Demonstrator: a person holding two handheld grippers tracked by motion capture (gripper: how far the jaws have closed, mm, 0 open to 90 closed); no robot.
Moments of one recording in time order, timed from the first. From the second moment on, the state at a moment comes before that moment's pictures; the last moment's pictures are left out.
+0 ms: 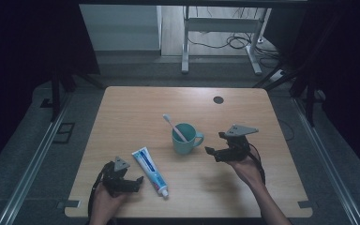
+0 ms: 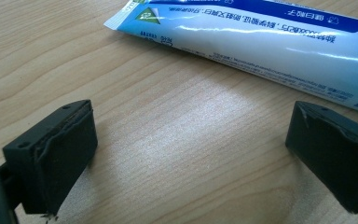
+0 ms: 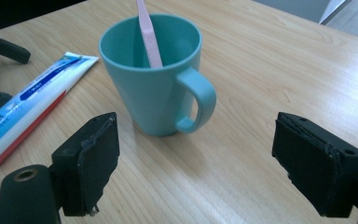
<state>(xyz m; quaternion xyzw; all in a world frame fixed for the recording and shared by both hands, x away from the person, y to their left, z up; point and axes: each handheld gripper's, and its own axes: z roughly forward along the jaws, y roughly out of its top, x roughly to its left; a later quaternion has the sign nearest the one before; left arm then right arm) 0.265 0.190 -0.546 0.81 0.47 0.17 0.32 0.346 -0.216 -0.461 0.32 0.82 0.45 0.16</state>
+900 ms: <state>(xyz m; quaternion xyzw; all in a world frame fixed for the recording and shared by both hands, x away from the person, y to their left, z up) 0.265 0.190 -0.546 0.81 0.47 0.17 0.32 0.312 -0.231 -0.500 0.33 0.83 0.42 0.15</state>
